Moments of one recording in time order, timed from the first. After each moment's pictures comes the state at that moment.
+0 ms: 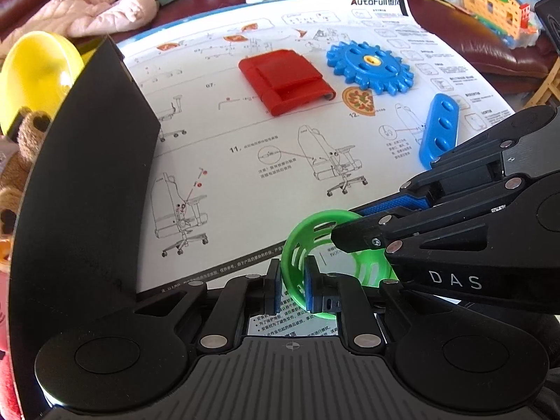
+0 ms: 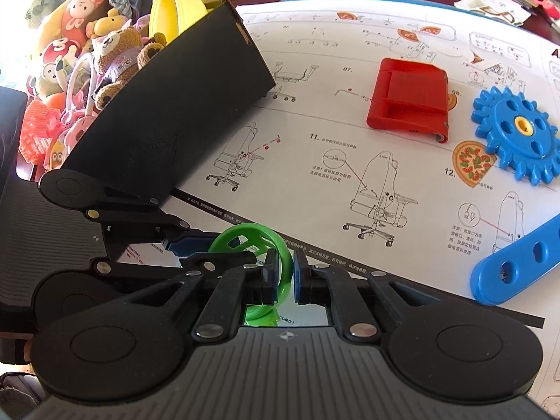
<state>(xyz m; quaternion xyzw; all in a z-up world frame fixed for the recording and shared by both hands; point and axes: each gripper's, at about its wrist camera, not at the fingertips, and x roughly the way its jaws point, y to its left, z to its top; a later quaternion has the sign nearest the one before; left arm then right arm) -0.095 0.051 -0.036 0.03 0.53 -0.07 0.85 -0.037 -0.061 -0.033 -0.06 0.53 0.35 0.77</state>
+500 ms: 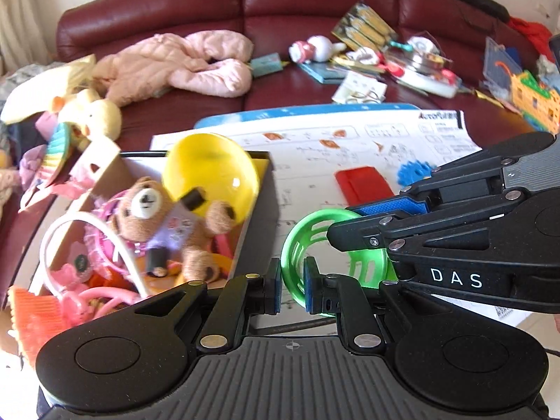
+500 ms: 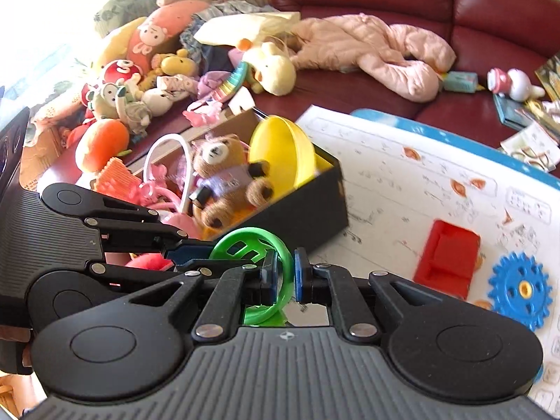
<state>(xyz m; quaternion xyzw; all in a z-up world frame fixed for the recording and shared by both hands) -0.131 0.126 0.078 -0.03 0.43 0.05 0.90 -0.045 0.008 0.075 -0.10 0.40 0.45 0.79</state>
